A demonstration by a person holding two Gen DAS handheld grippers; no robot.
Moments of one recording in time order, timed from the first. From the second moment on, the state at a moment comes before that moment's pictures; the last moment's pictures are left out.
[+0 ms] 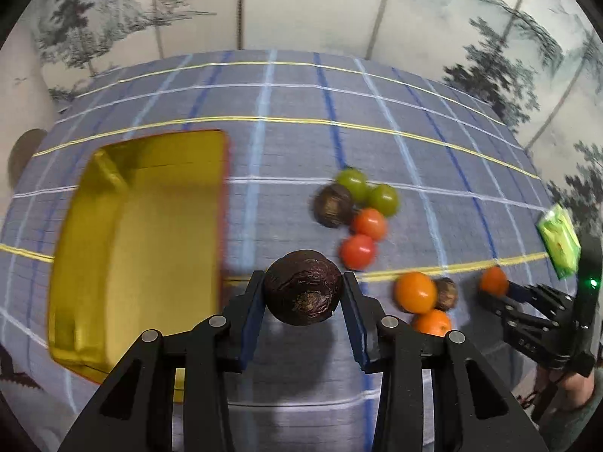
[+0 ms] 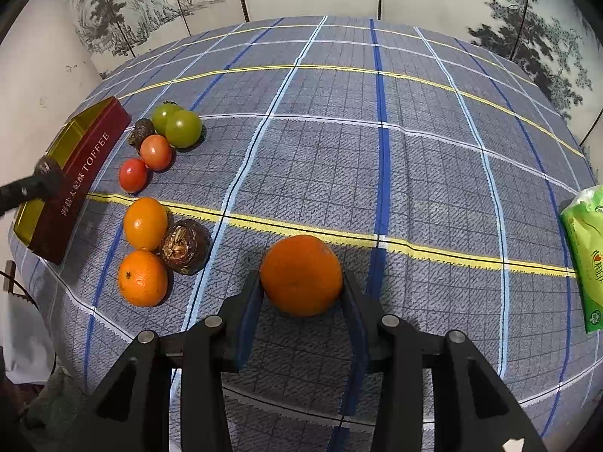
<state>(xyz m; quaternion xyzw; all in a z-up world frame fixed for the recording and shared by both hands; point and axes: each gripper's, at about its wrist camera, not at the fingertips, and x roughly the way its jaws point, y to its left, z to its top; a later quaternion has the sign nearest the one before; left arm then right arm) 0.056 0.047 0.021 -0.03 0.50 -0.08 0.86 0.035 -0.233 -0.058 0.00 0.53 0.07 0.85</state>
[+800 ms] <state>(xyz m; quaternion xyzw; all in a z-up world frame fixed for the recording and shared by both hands) 0.063 0.182 -0.042 -0.02 0.55 0.06 0.83 0.041 -0.226 -0.059 0.00 0.54 0.05 0.84</state>
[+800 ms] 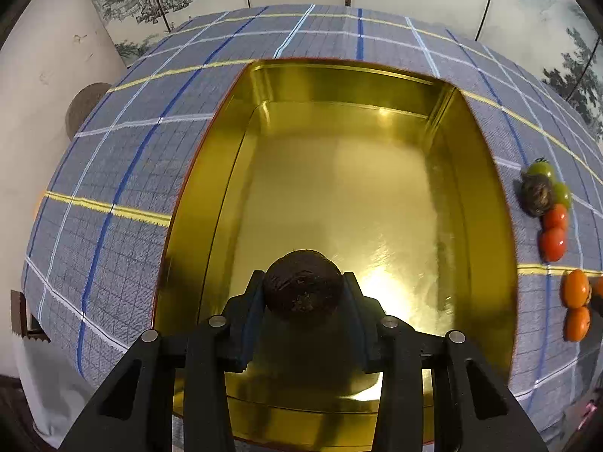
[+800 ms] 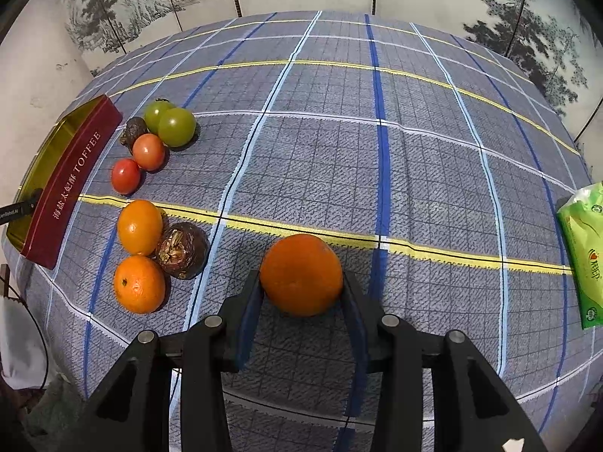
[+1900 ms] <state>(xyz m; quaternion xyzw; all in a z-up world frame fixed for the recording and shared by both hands) 0.057 0.188 -0.044 -0.03 0.54 0.05 0.84 0.047 -0.214 -0.048 -0.01 0.53 0.04 0.85</state>
